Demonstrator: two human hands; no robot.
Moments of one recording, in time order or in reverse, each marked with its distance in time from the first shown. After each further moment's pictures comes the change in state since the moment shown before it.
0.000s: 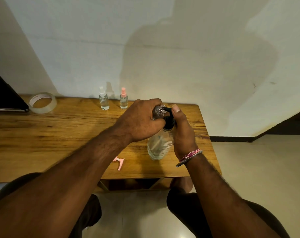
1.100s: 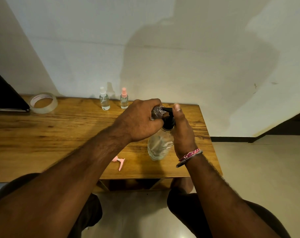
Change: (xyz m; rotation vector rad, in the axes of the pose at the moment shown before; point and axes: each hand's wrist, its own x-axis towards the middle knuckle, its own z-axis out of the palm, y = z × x) left_hand 0.000 -0.005 -0.002 0.046 0.001 0.011; right_hand -0.003 -0.008 0.004 -0.077 0.002 -0.016
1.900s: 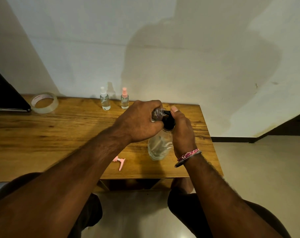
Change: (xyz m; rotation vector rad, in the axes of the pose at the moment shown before) left_hand 0.000 -0.004 0.003 0.006 -0.013 0.000; right_hand 0.004 0.005 -0.001 0.047 0.060 -0.010
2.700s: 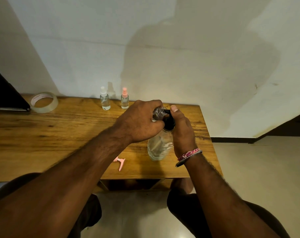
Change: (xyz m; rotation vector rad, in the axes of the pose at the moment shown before) left_hand -0.001 0.003 -0.001 0.016 0.003 0.001; right_hand 0.002 0.000 0.004 -0.012 0.010 0.001
